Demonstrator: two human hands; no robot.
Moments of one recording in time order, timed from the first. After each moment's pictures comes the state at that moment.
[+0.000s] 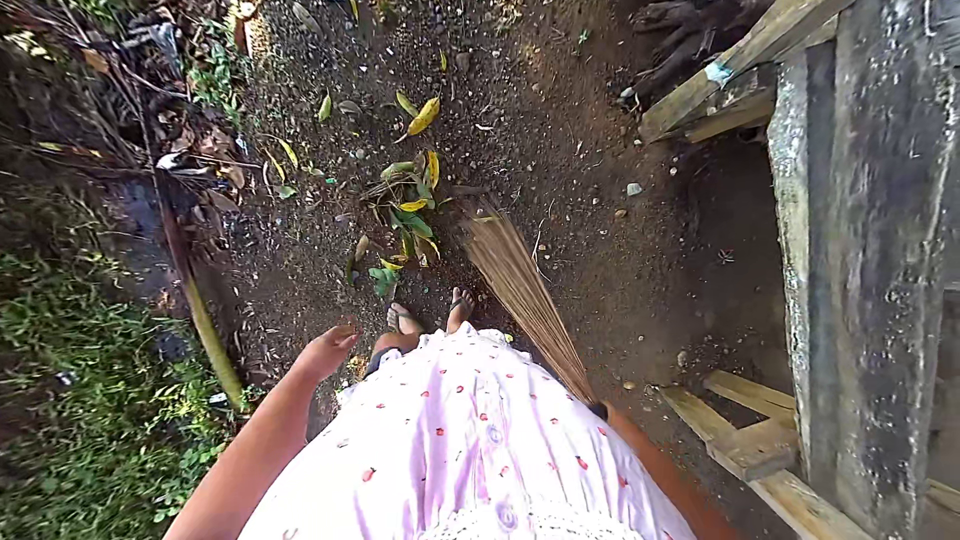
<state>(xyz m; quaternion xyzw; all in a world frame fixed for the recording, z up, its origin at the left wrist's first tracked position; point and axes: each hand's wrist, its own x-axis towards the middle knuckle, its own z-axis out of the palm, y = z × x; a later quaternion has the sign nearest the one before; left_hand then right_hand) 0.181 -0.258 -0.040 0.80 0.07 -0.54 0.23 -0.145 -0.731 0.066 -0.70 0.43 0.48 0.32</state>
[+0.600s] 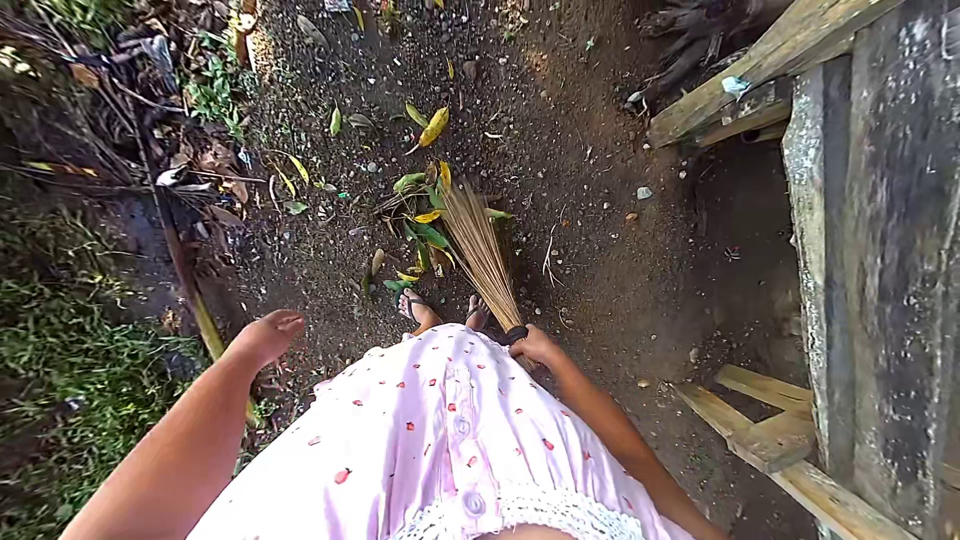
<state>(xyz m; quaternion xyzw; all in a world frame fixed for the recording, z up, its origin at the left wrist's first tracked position) 0.321 -0.155 -0.024 0.84 0.07 -0.51 0.15 0.094 -0.597 -0.037 -0.68 0.40 0.49 0.37</state>
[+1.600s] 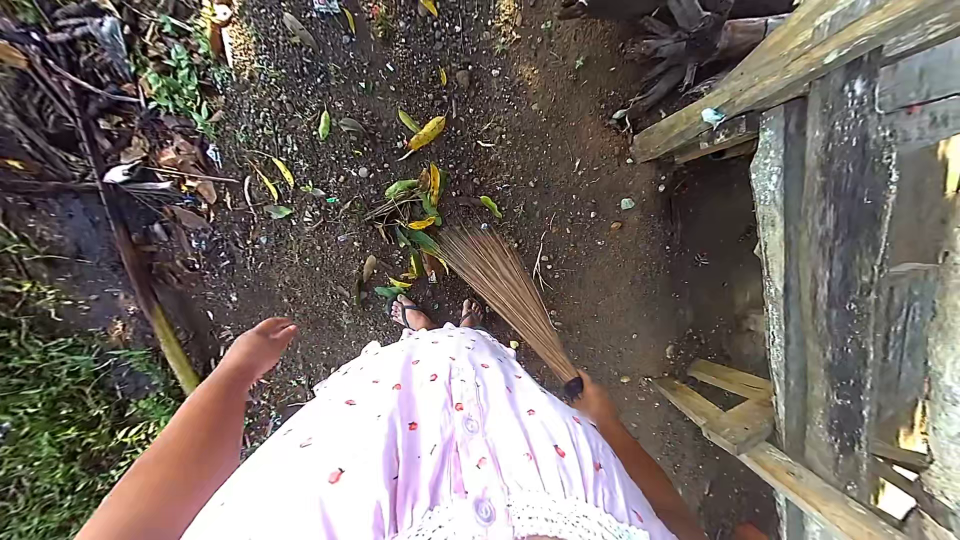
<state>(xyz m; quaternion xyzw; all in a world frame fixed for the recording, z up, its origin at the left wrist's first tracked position) 0.350 -0.122 -0.038 0.83 0.09 -0.51 0.21 -0.016 -0.612 0.026 -0.70 0.47 0.52 0.11</state>
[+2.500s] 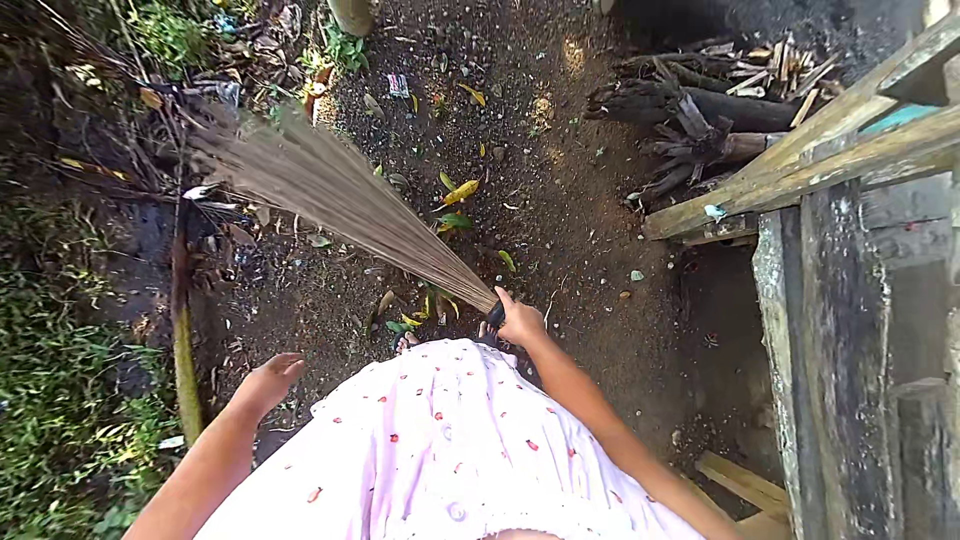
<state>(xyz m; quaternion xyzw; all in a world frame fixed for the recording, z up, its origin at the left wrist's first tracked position) 0.324 -0.126 -0.011 0.82 0.18 -0.48 0.26 0.311 -0.576 0.012 -0.87 0.17 0.45 0.11</state>
